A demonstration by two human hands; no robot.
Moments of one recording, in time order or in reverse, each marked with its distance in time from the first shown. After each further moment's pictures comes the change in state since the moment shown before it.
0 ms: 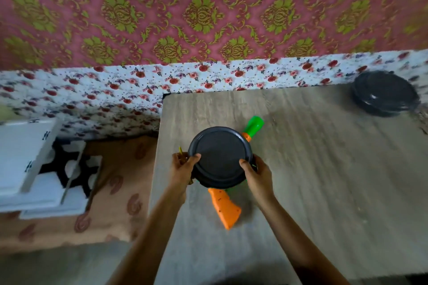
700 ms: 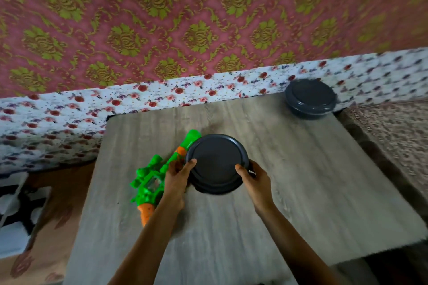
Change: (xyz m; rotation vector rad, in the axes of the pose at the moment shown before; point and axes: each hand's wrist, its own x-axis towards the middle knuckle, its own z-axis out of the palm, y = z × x) left_hand -0.056 -0.001 0.169 -0.051 -0.056 0.131; right_hand 0.030 0.016 -0.178 0.059 0.077 -0.004
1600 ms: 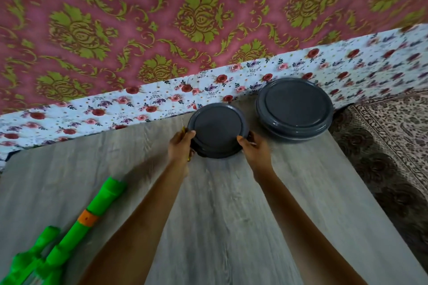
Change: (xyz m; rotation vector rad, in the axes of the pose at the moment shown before) left_hand 0.191 0.015 0.274 0.112 0.049 -0.047; right_hand 0.312 0.037 -0.088 0.106 0.009 0.087
